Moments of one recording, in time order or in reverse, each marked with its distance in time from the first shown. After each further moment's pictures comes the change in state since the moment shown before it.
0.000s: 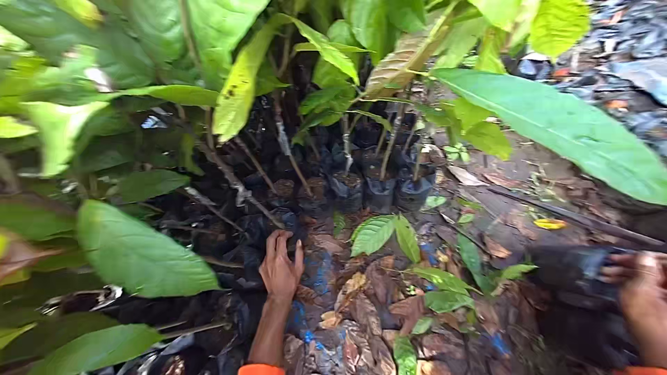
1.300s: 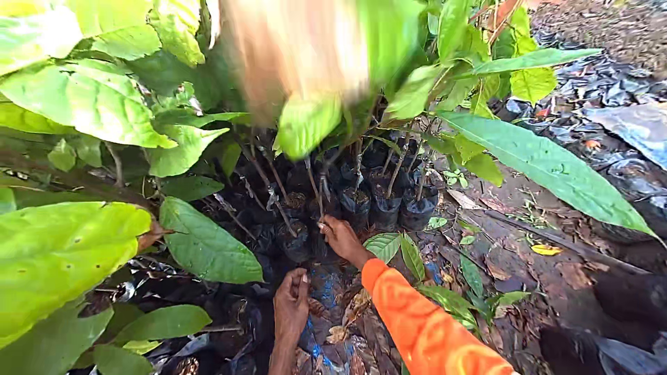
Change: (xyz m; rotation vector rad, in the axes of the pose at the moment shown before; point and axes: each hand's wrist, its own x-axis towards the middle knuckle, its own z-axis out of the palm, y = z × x) left_hand -0.041 -0.008 -0.037 -0.700 -0.271 -0.438; right_hand -0.101 -0.266 0.355 0.124 -1.115 -0.192
